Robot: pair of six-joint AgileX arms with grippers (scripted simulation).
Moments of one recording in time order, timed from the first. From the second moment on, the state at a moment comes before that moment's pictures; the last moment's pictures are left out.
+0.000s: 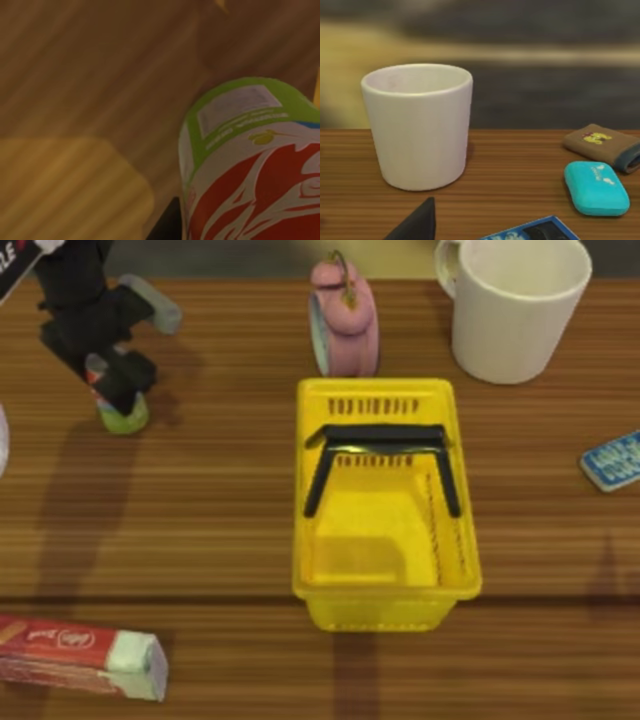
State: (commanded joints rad) left arm -0.11 2.63 2.45 -1.39 0.01 0.71; right arm 0.00 0.00 0.00 0.00 0.00 0.00
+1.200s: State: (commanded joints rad) left arm -0.18 2.18 1.70 0.32 0.91 0.22; right arm 0.00 0.00 0.00 0.00 0.00 0.00
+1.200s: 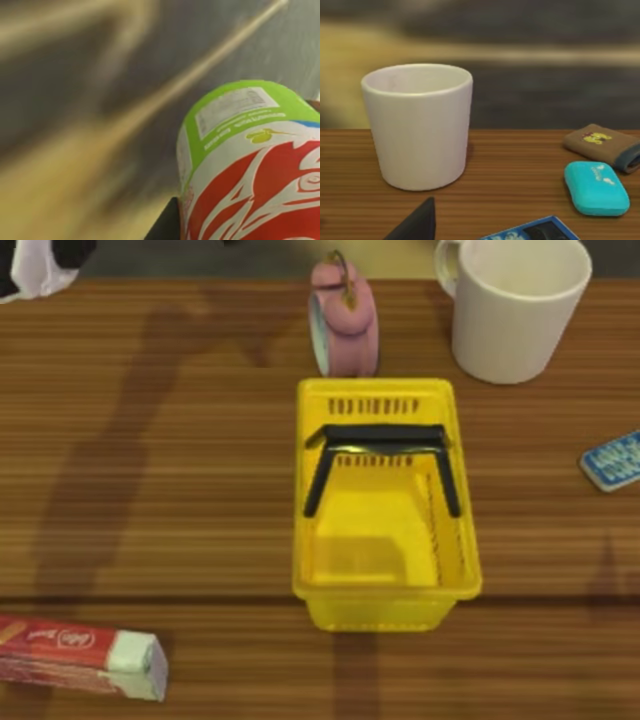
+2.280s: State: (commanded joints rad) left arm -0.32 2.04 1.29 0.71 1.26 0.05; right arm 0.00 0.00 0.00 0.00 0.00 0.00
